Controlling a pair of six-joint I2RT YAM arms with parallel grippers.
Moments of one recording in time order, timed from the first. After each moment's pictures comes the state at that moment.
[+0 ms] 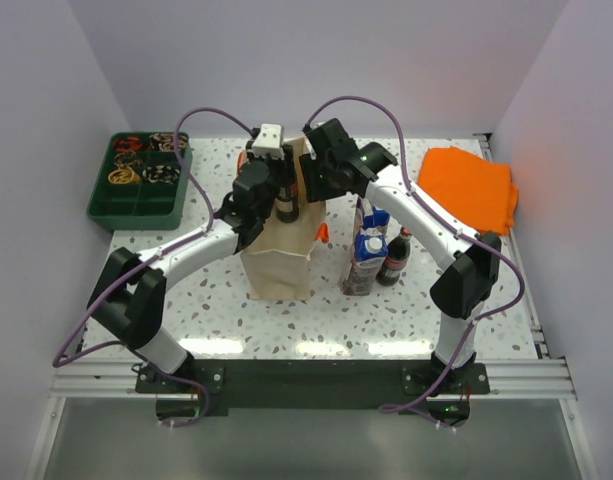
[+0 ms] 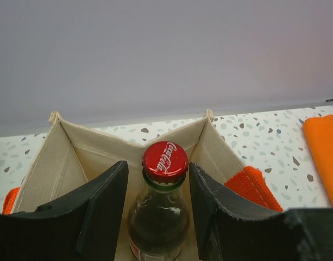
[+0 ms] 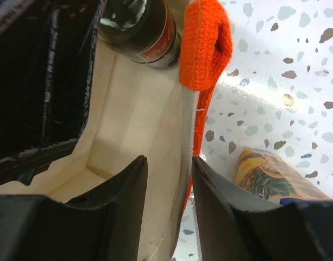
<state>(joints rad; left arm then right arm) -0.60 1.59 1.10 0.53 -0.43 -0.08 0.70 1.88 1.96 -0.94 0.14 0.36</state>
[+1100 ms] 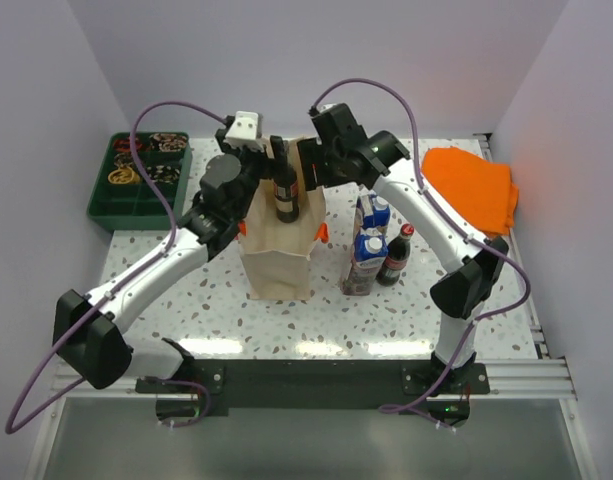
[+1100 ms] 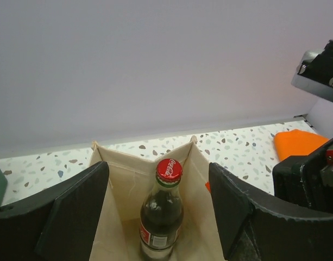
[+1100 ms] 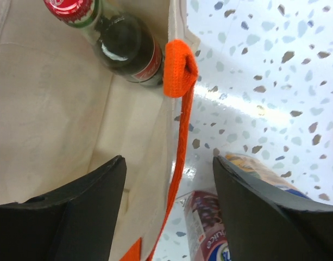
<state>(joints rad) -0.60 1.35 1.11 0.33 -0.38 -0.08 0.69 1.88 2.09 -1.01 0.20 0.35</state>
